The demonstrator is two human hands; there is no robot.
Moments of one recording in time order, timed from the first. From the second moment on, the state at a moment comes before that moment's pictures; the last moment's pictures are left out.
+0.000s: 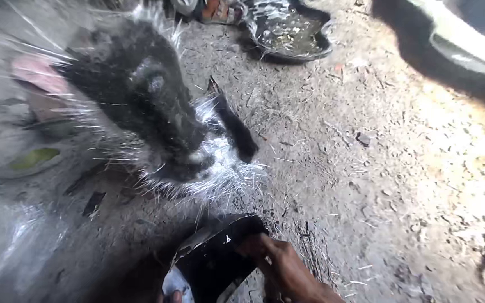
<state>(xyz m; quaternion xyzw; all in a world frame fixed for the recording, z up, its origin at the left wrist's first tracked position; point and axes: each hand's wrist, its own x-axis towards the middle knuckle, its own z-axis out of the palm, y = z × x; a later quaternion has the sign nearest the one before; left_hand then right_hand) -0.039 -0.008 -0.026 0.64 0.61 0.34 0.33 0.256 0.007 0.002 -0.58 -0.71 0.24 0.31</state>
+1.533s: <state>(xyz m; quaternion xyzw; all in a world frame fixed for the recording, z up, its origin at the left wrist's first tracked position) -0.069 0.063 -0.031 0.69 0.51 0.36 0.38 0.255 0.159 0.155 -0.55 -0.69 0.00 0.48</state>
